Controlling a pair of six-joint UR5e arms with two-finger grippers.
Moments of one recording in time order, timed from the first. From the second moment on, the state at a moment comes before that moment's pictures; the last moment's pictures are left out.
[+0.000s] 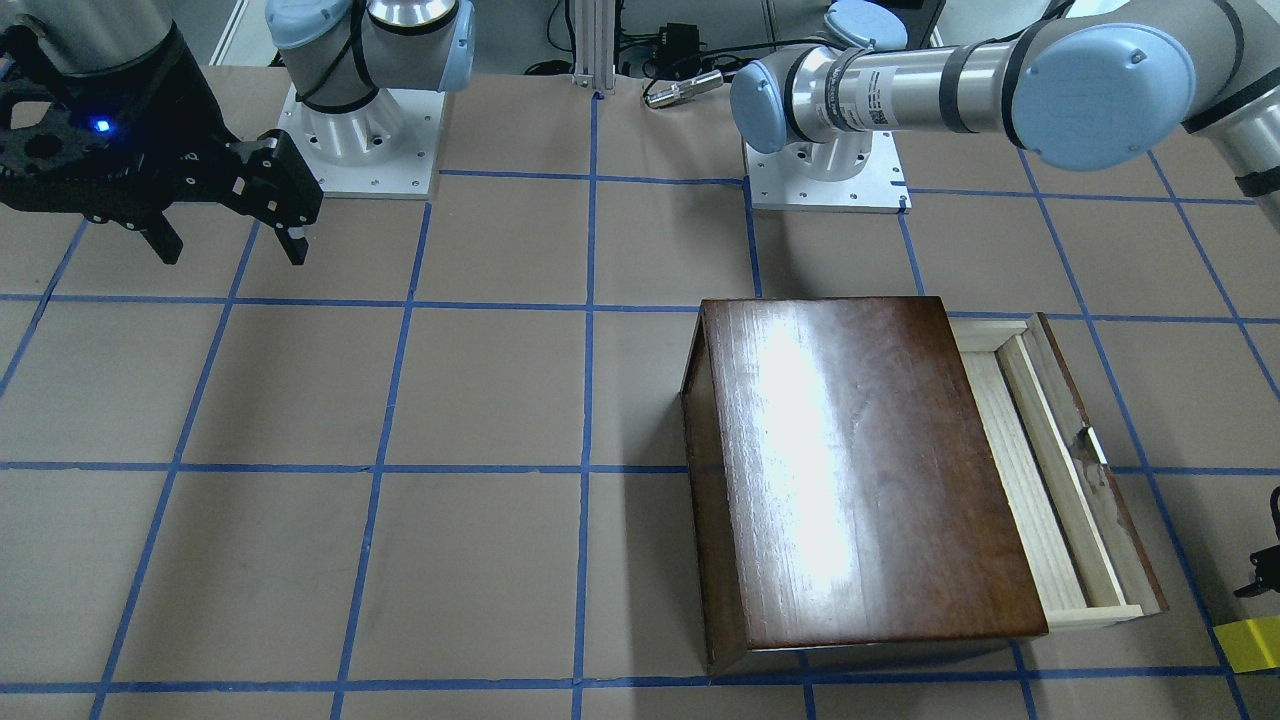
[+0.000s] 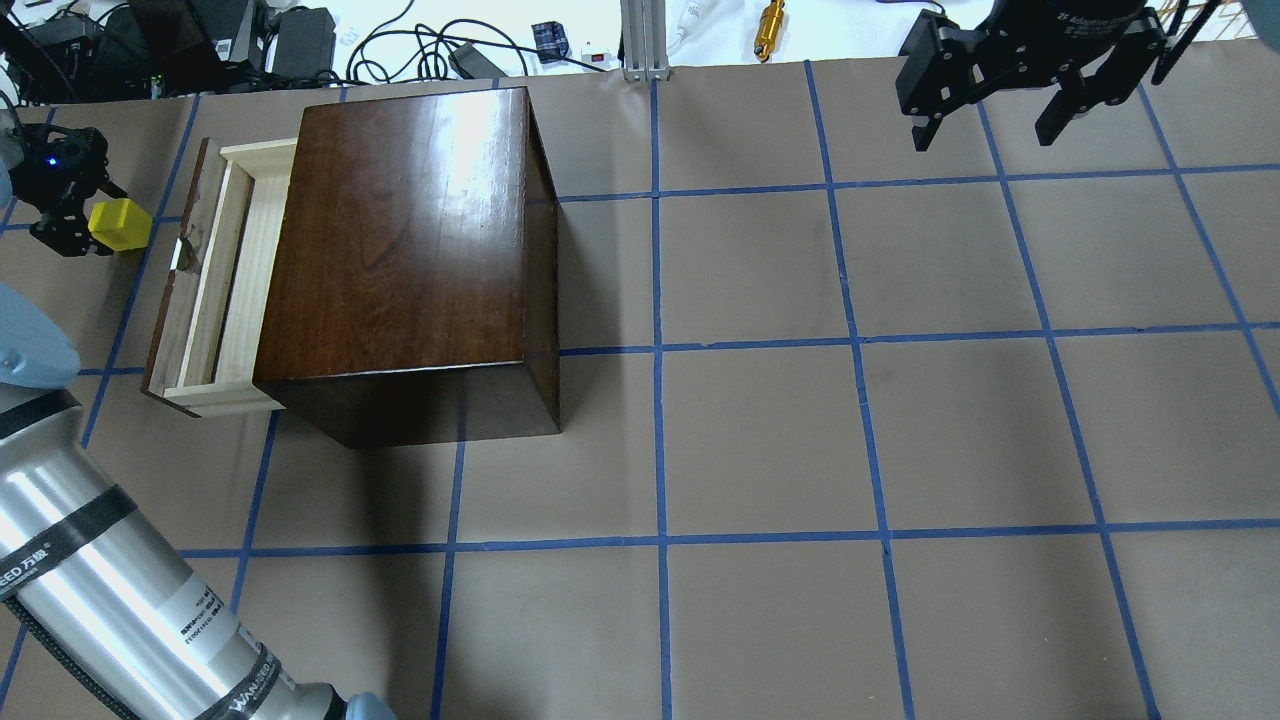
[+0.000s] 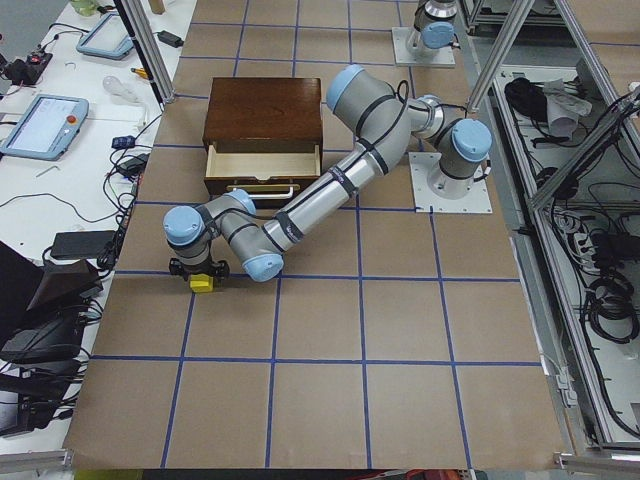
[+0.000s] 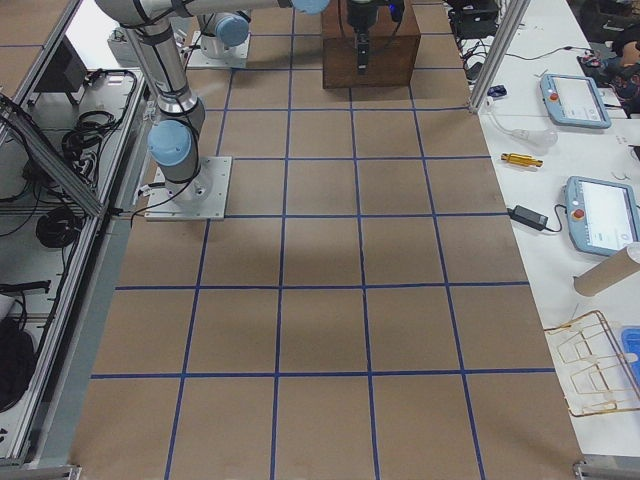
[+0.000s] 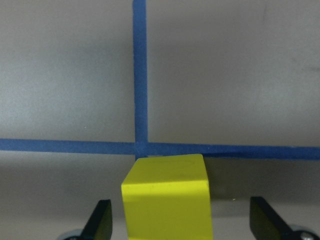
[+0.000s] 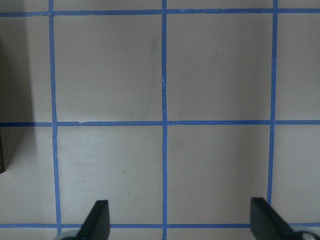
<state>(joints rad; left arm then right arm) -0.94 -2.51 -0.97 -1.14 1.51 2.18 1.54 -1.52 1.41 -1.53 -1.56 -0.04</state>
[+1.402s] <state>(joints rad) -0.94 -2.52 -0.95 -1.14 1.51 2.19 1.54 -1.53 1.41 -1.53 -1.56 -0.04</state>
